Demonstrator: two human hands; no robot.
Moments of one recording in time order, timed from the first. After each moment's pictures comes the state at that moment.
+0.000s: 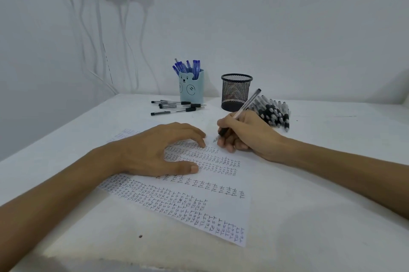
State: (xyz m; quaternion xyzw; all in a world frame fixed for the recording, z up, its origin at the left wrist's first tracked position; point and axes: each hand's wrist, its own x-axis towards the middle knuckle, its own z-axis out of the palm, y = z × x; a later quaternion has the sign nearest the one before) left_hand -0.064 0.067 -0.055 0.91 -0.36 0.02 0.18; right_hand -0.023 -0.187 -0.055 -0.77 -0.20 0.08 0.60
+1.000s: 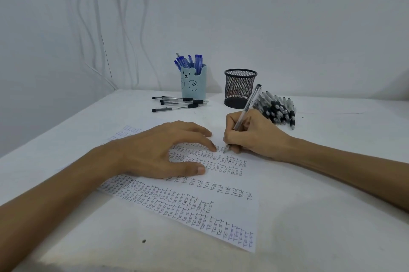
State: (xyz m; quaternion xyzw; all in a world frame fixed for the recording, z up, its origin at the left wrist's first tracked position) left_hand -0.070 0.062 -0.049 0.92 -0.37 -0.01 0.16; right_hand -0.030 -0.191 -0.057 -0.81 -0.29 0.03 0.52
